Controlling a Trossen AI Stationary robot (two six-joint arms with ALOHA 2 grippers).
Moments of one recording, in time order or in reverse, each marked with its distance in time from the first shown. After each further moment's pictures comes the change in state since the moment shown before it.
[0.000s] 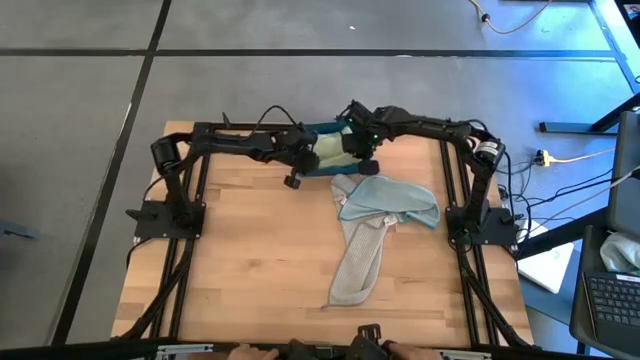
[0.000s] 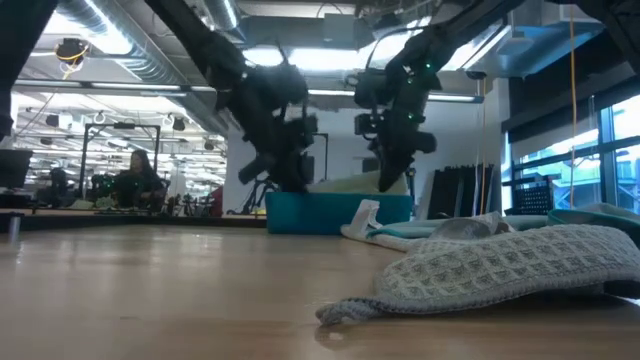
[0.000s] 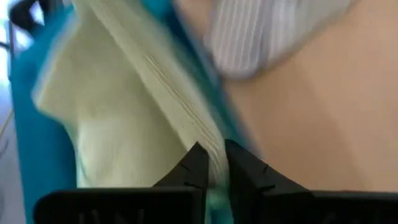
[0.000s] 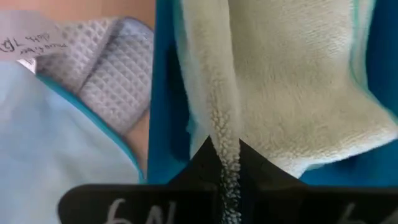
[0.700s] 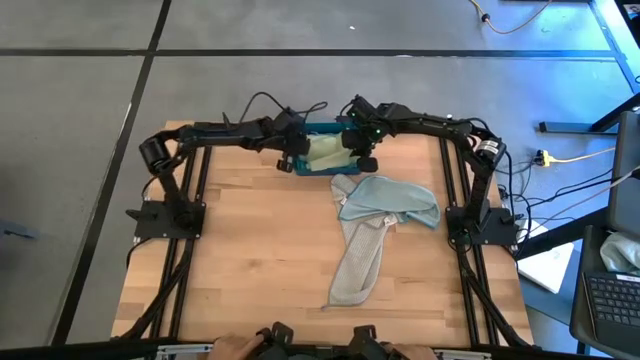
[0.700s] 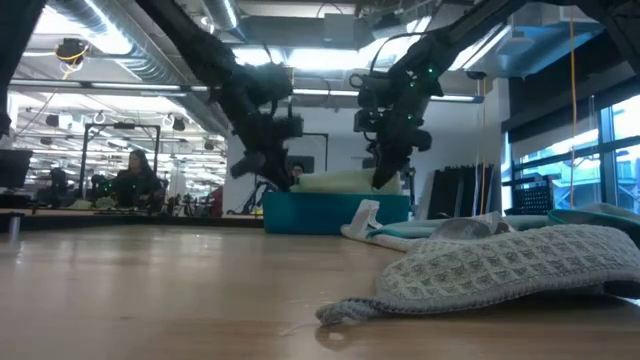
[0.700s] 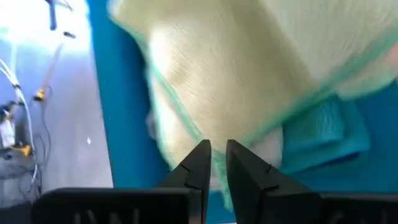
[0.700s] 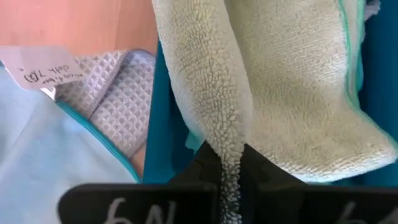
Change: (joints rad) left arm 0.110 -0.066 -0.003 -0.019 -0.127 0.041; right arm -0.032 0.003 -0.008 0.072 -0.162 0.007
